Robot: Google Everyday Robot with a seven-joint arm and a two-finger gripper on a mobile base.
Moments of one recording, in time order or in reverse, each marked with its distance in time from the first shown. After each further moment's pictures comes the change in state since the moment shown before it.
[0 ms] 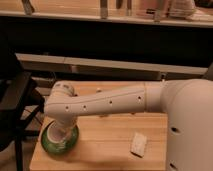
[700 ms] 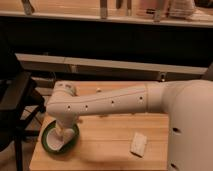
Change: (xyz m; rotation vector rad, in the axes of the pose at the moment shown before) arm -0.001 0.006 0.000 0.003 0.002 0.011
